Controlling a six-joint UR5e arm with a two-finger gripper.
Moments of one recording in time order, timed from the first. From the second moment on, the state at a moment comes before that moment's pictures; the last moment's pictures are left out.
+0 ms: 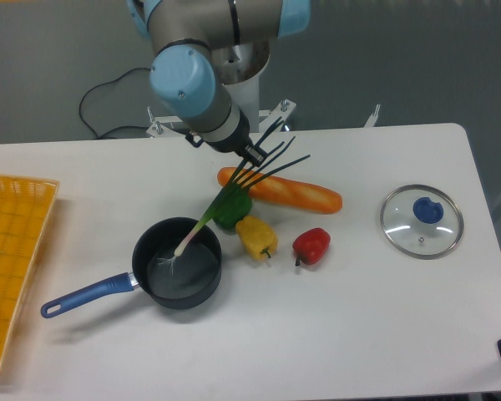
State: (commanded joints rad) arm 2.26 -1.70 -1.73 -1.49 1.92 0.87
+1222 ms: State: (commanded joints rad) arm 2.15 -1.83 -1.70 -1.51 1.95 0.61
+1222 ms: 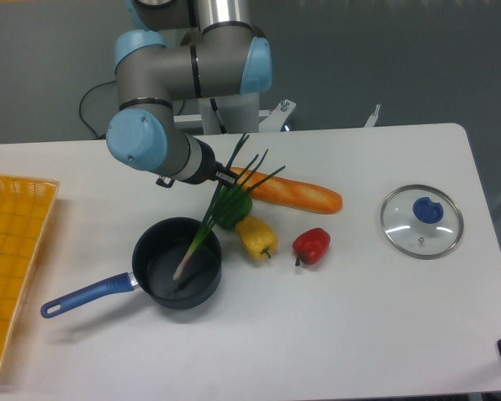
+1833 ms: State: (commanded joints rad) arm 2.14 -1.83 -1.70 -1.50 1.97 0.55
